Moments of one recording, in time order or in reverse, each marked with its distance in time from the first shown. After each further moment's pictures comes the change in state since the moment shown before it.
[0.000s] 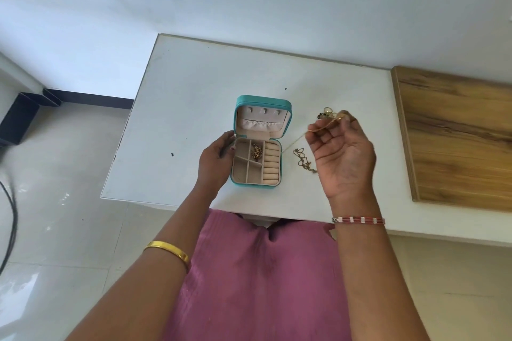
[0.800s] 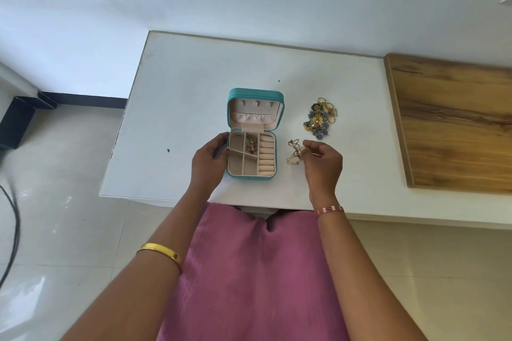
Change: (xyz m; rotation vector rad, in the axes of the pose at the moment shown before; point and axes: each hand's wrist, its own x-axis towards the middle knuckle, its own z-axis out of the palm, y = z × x) left_hand -0.012 -0.005 -0.005 0.081 -0.004 0.075; right_hand 0.016 0.056 -0.067 -1.010 0.438 -0.099
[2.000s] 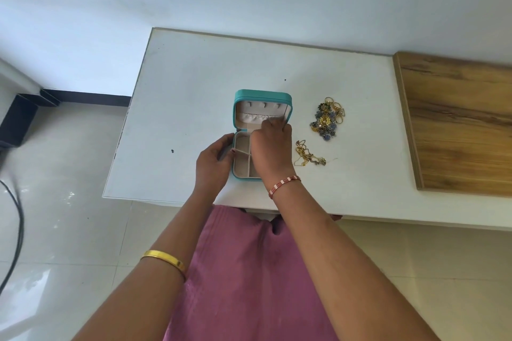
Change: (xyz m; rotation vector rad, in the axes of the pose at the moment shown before) left_hand 0.002 -0.005 0.001 -0.053 0.017 0.015; right_hand -0.018 -0.037 0.076 -1.348 -0.281 -0.835
